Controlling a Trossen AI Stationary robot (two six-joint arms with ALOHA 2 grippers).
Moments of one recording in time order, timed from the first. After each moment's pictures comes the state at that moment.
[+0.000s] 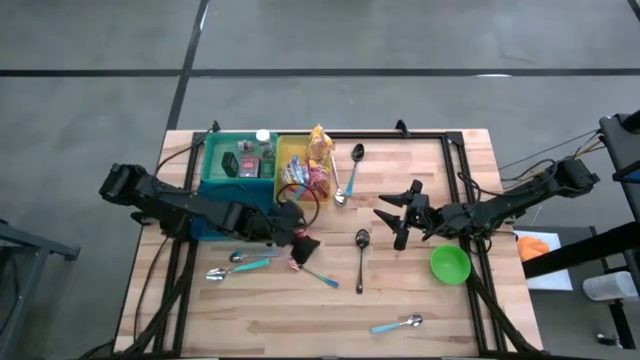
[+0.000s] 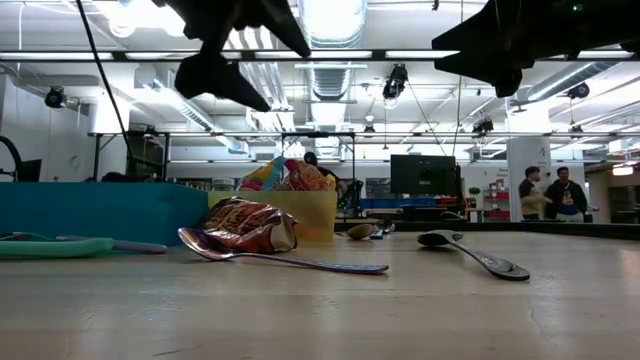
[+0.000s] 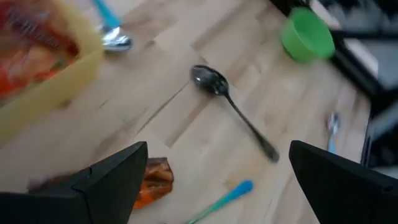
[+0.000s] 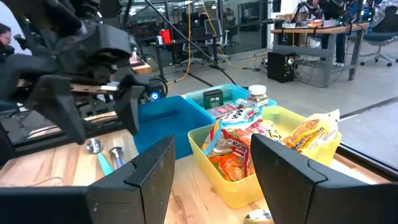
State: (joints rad) left arm -0.26 1.49 1.07 -0.39 -0.32 -0.92; right arm 0.31 0.98 0.33 0.60 0.68 0.19
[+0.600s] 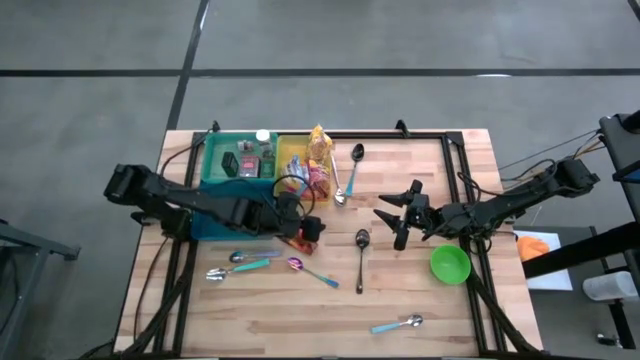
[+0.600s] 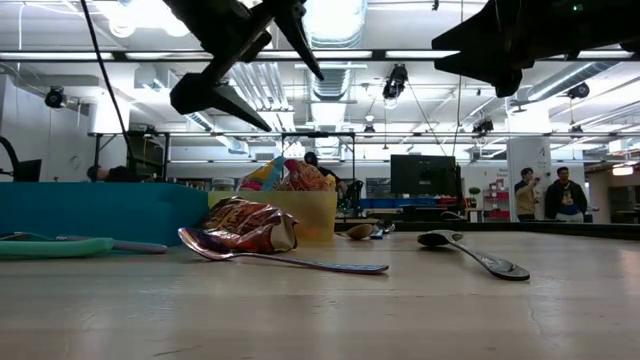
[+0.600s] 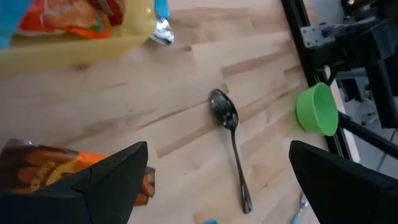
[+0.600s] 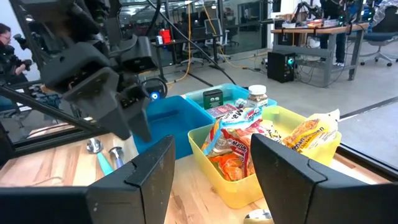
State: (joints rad) left arm -0.19 1.53 1.07 -0.37 -0.35 -1.34; right arm 0.31 0.98 0.33 0.60 0.68 0.19
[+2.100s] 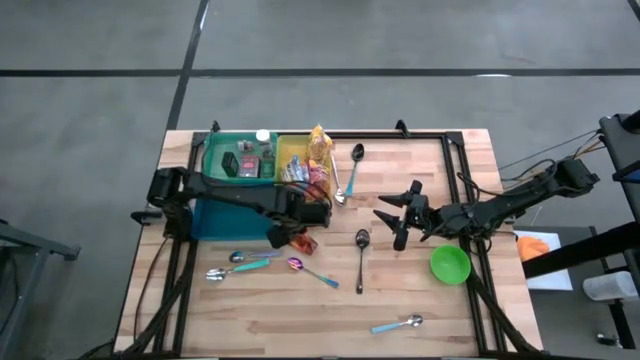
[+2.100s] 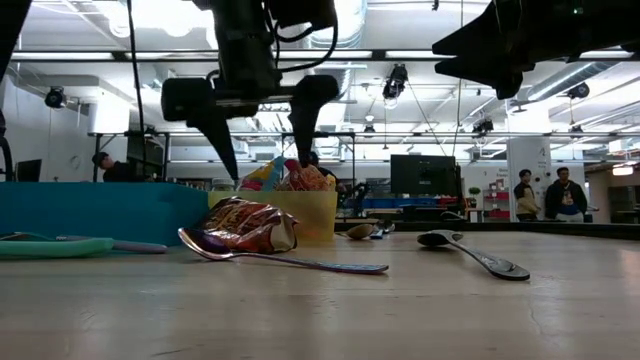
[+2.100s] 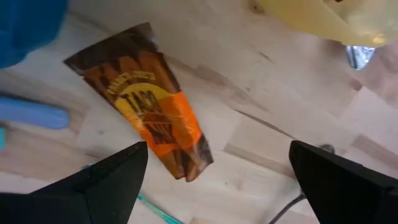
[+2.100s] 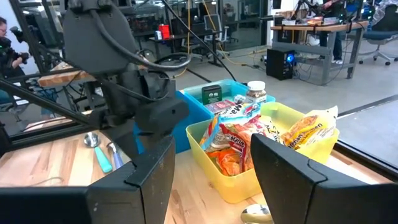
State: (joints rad) left arm -0.06 1.86 1.41 -0.90 -0.08 -2.12; right arm 0.31 0.98 0.33 0.58 0.68 0.19
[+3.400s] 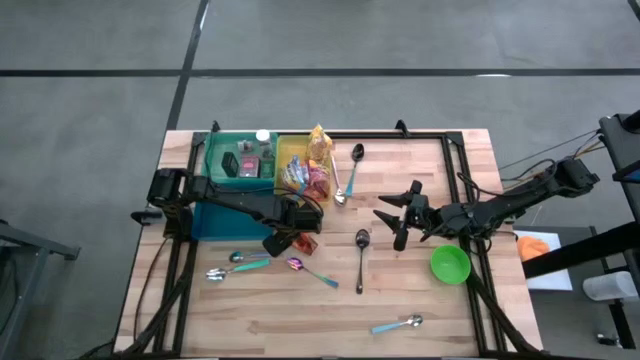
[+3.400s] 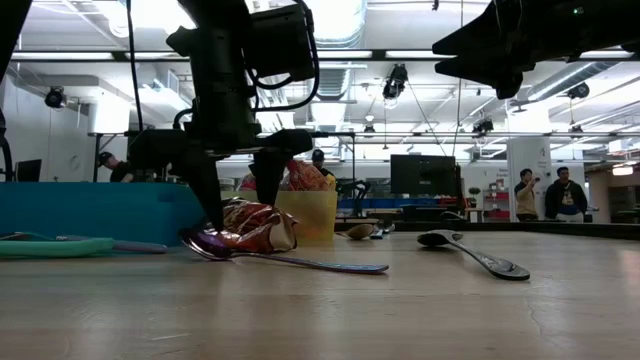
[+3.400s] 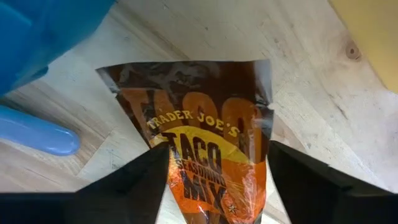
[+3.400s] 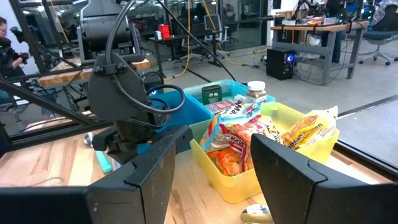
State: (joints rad) left arm -0.06 1.85 1.18 -0.71 -0.07 -2.34; right arm 0.31 0.98 0.33 0.58 0.68 0.19
